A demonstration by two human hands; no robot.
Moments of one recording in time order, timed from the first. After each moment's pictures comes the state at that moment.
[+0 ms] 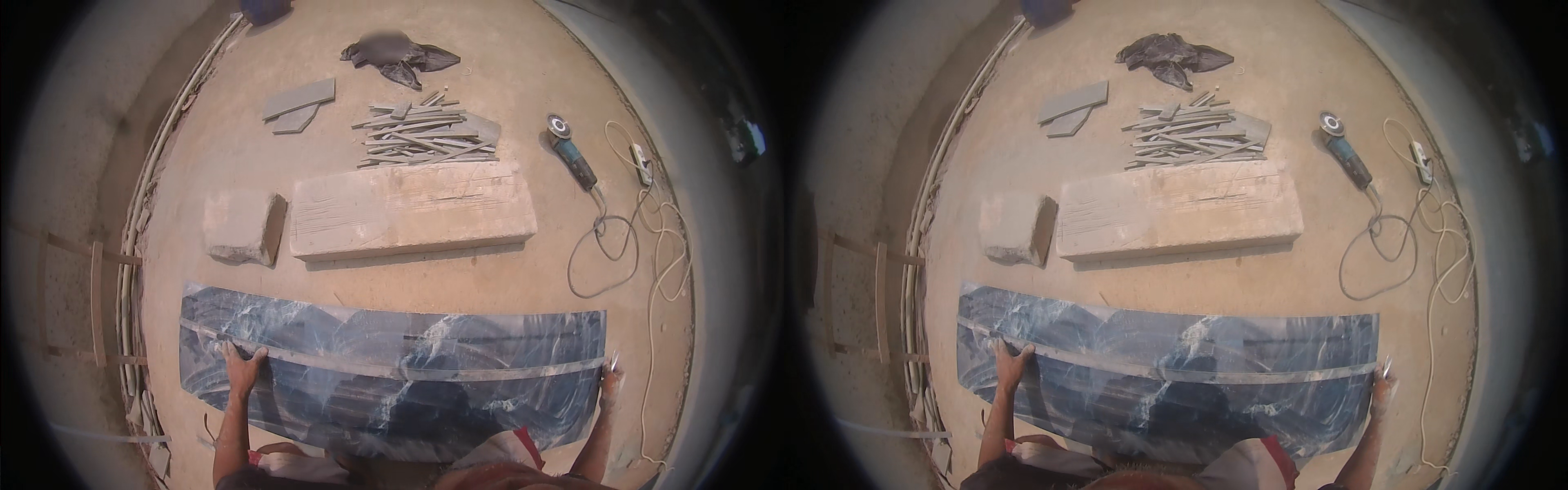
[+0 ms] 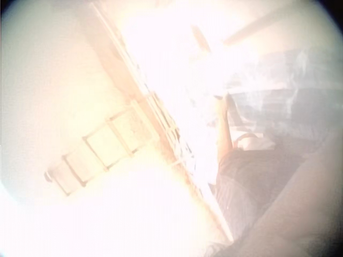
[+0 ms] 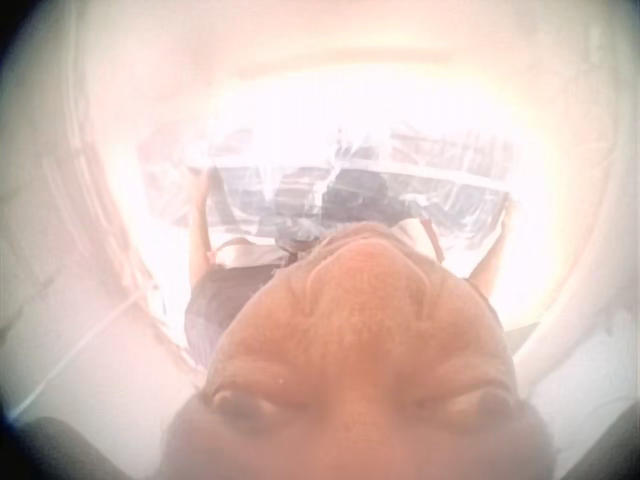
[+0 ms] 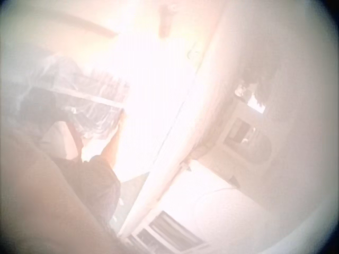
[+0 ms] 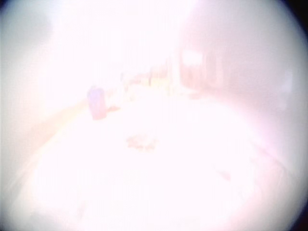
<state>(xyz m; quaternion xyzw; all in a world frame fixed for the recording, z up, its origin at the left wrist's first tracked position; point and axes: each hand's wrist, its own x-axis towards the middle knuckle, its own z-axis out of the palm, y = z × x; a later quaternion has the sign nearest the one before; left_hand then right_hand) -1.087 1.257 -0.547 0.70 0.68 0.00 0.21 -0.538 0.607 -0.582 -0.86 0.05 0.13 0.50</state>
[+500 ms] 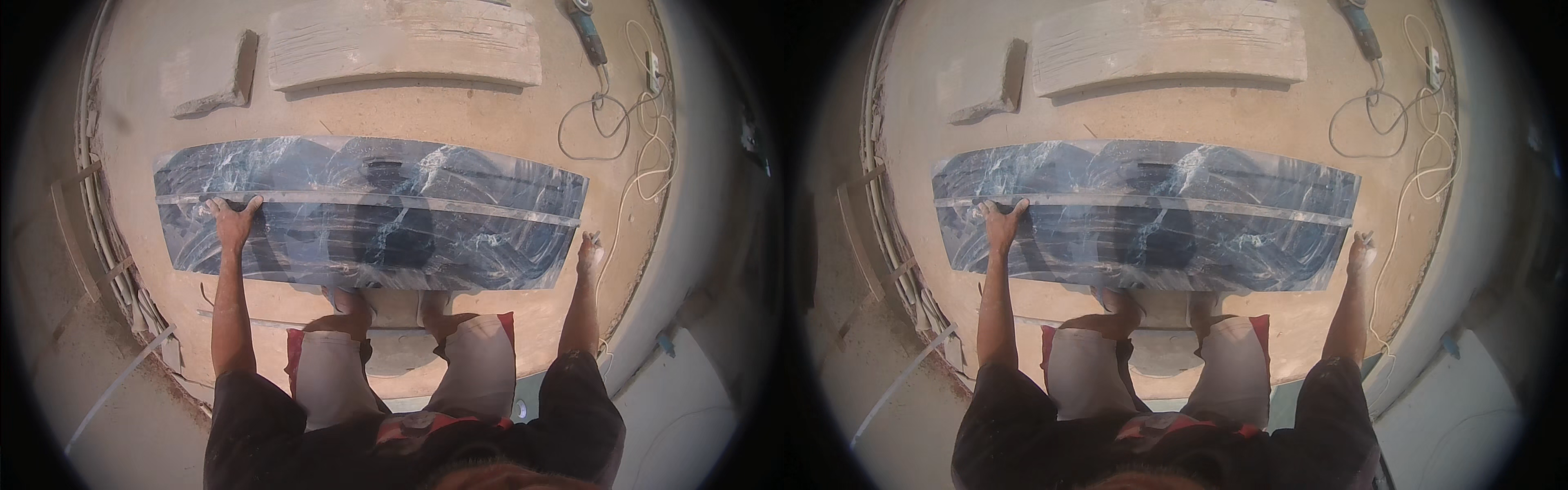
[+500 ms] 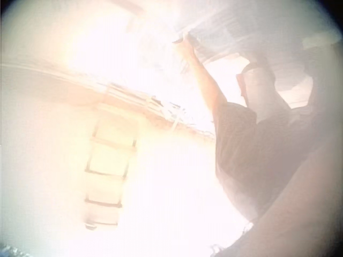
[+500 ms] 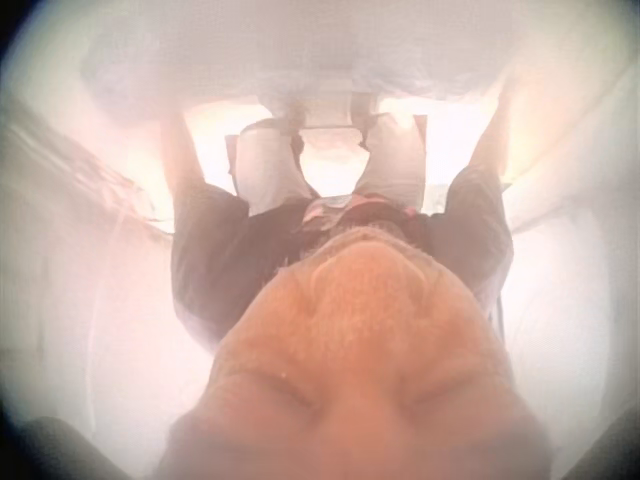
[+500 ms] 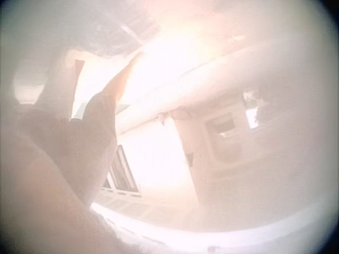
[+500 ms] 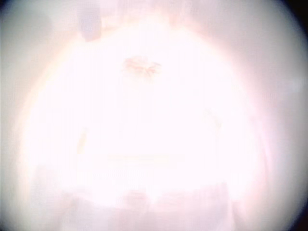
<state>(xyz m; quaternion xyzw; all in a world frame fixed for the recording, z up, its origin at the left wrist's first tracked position) -1.082 1.272 -0.557 0.73 0.64 -0.13 0.19 -0.505 0.559 -0.579 -0.92 0.13 0.11 0.35</state>
